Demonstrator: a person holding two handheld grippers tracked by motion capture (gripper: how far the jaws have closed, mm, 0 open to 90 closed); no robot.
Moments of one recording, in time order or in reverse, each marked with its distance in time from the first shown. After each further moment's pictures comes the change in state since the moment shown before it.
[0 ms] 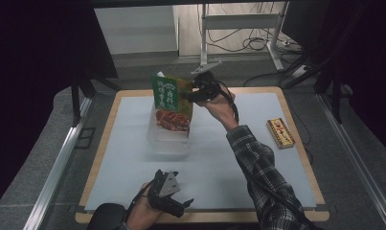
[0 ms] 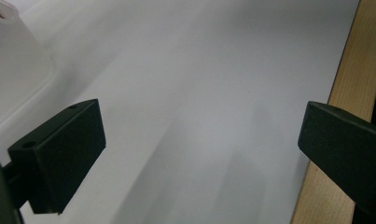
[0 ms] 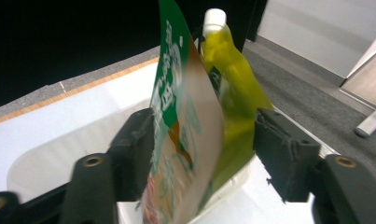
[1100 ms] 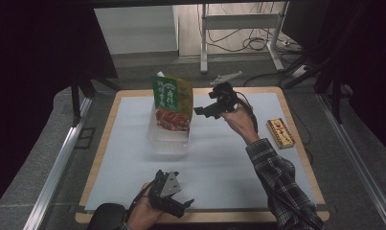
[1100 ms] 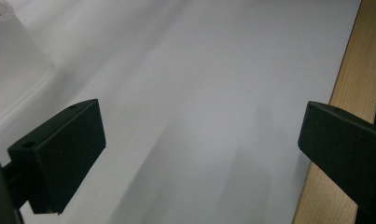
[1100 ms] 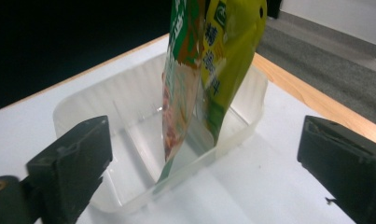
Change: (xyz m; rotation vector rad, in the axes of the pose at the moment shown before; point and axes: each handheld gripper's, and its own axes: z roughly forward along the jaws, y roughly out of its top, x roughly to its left) left arm -0.001 0.000 0.002 0.010 0.003 0.003; right arm -0.012 -0.046 -0.038 0.050 0.099 0.081
